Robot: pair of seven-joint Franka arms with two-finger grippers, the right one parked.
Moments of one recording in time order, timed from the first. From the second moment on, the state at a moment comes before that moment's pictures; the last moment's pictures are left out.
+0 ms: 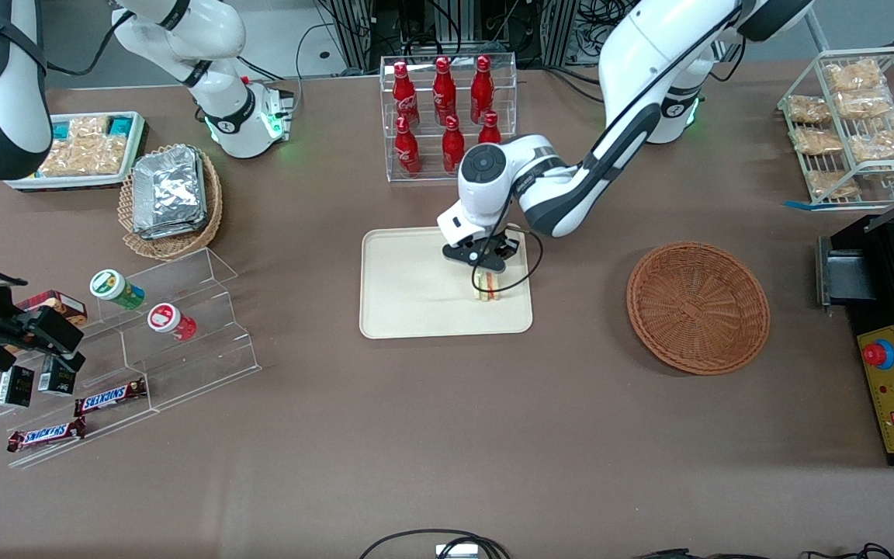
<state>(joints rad) -0.30 0.56 -0.58 -1.99 0.45 2.38 -0.83</state>
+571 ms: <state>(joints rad) -0.30 0.57 -0.58 -1.99 0.45 2.38 -0.88</state>
